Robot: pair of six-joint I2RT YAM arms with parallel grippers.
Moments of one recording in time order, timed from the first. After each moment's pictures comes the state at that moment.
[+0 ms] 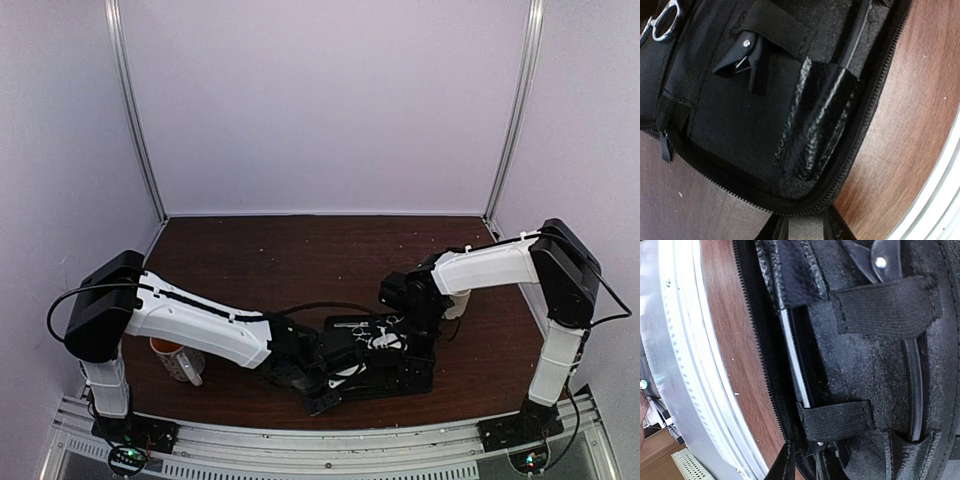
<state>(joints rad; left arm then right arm) -1.34 1.95 1.25 -0.54 -0.07 -0.17 0.79 1.85 1.13 -1.06 -0.48 -0.58</state>
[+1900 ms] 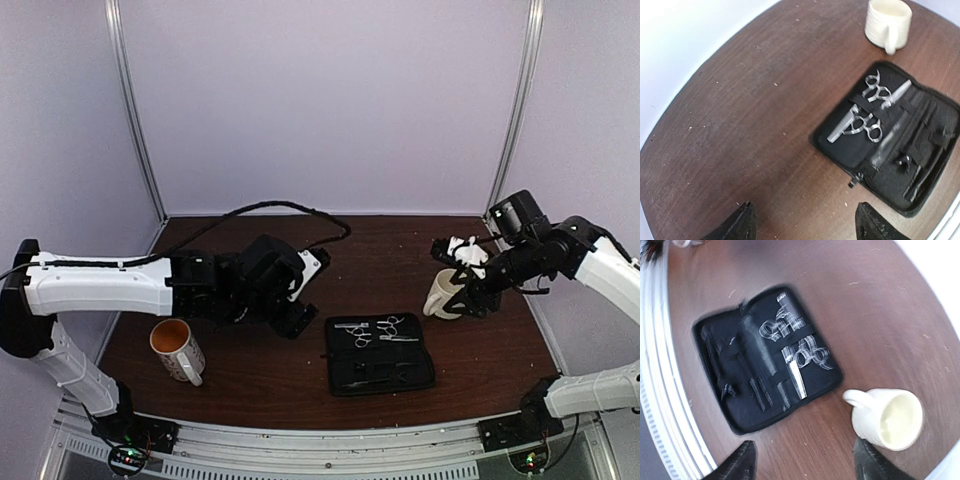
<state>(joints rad) -1.19 1.52 1.19 -0.50 -0.42 -0.14 0.52 1.09 1.07 -0.98 -0.28 -0.57</state>
